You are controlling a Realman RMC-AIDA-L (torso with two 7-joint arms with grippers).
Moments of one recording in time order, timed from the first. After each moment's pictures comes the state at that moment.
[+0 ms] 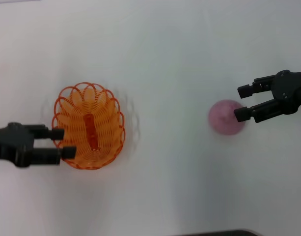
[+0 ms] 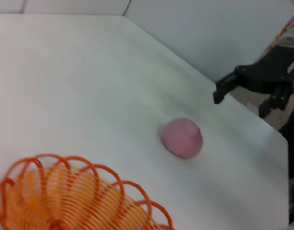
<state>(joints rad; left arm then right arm) -0.39 -2.15 0.59 1.07 2.31 1.93 -1.77 0.49 1.94 -0.80 -0.87 -2.14 -1.83 1.80</state>
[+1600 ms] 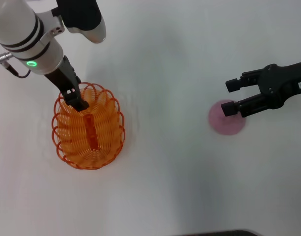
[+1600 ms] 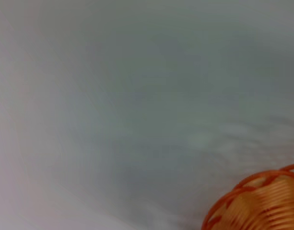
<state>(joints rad) -0.90 -2.16 1.30 0.88 2.86 1.35 -2.08 0.52 1.97 -0.80 -0.87 -2.14 -1.80 1.79</state>
